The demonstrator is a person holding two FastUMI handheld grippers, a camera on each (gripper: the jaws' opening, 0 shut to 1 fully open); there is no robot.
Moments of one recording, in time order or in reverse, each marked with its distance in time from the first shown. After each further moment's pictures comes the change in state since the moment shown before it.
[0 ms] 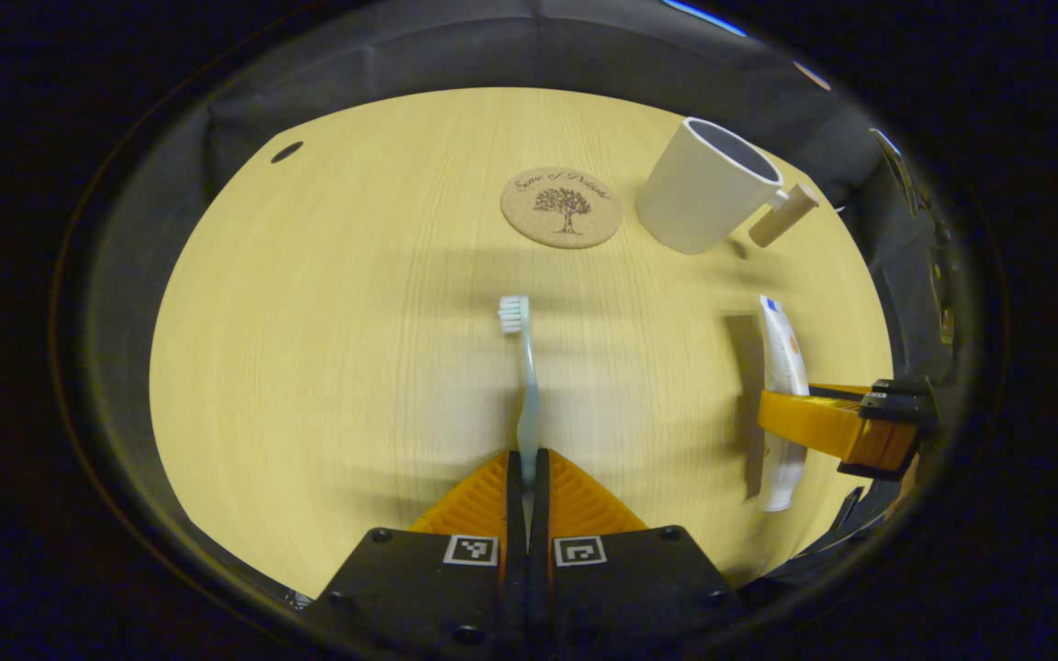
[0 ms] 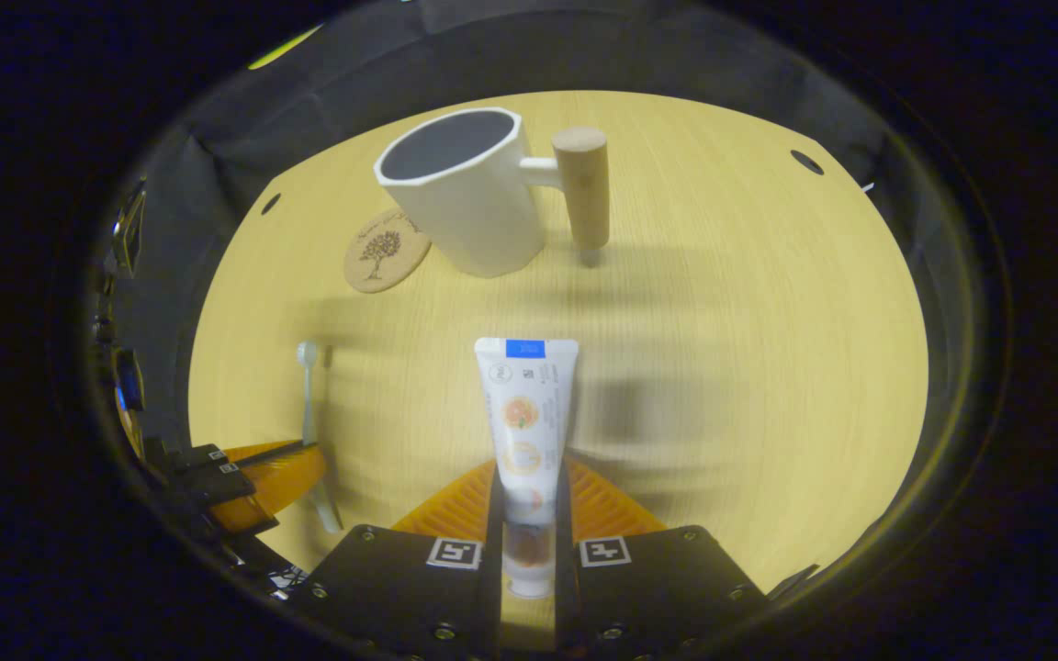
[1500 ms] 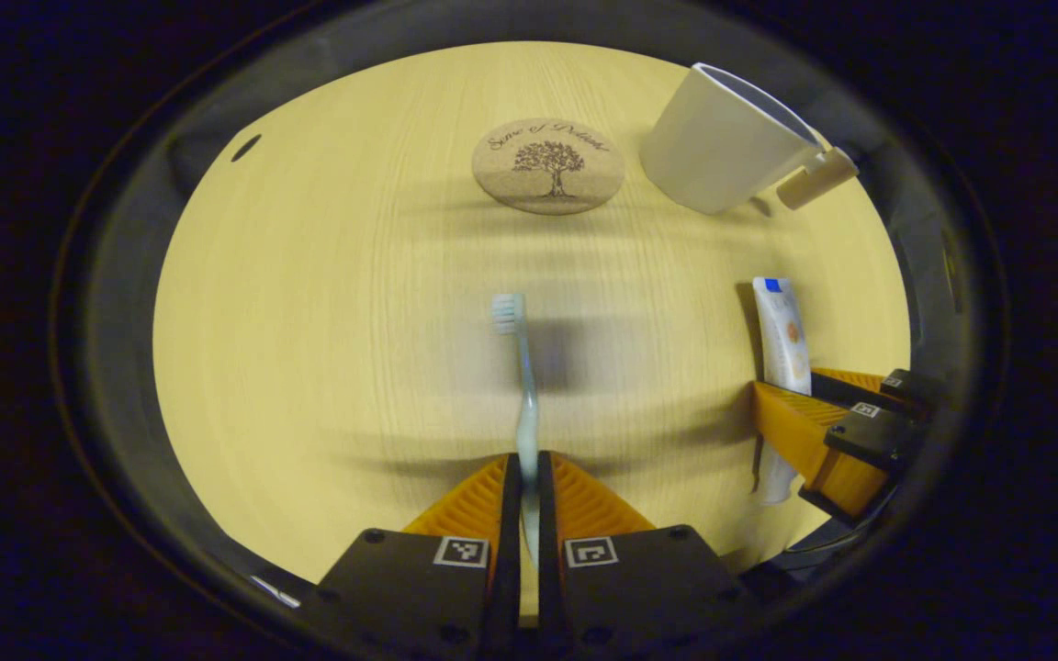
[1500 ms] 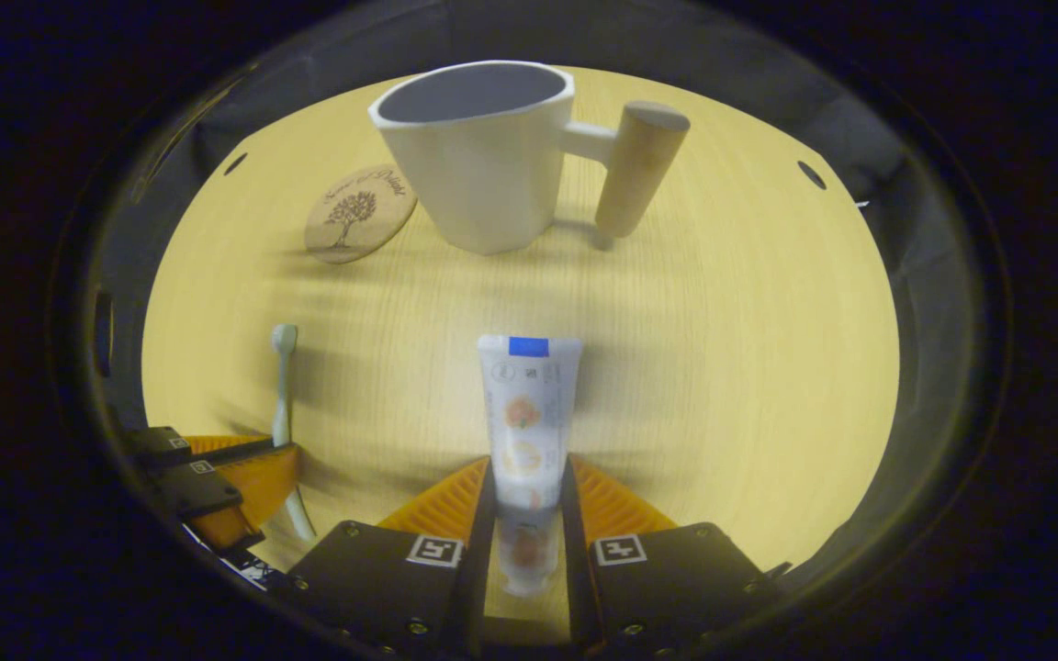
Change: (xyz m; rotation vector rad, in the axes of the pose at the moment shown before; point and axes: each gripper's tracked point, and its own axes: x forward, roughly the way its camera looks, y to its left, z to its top) left arm 0.015 -0.032 -0.013 0.066 0.238 0.051; right arm 0.031 -0.007 -0.010 -0.062 0.133 -0.179
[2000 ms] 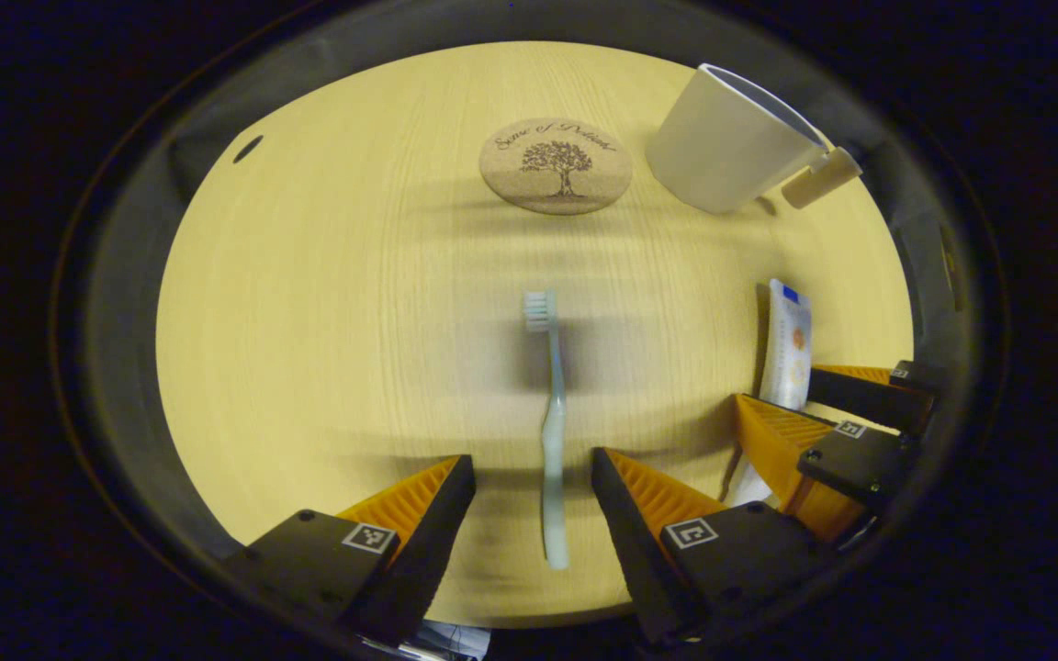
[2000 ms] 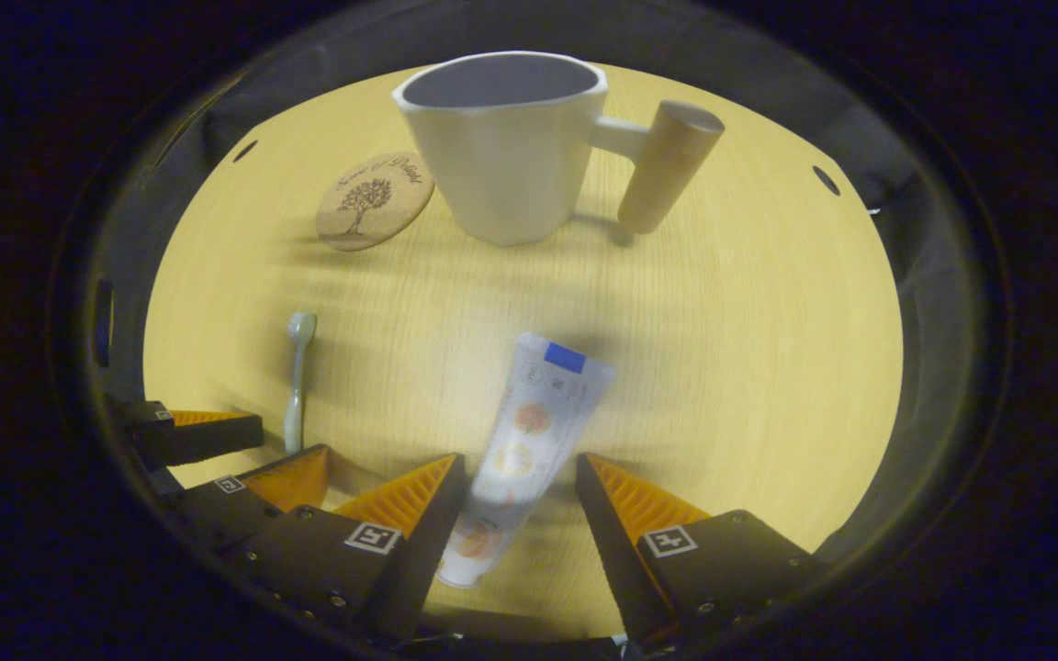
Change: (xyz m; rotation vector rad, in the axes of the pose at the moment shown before) left arm 0.001 0.007 -0.001 0.005 0.009 0.011; right arm -0.003 0.012 -0.007 -0.017 0.034 0.008
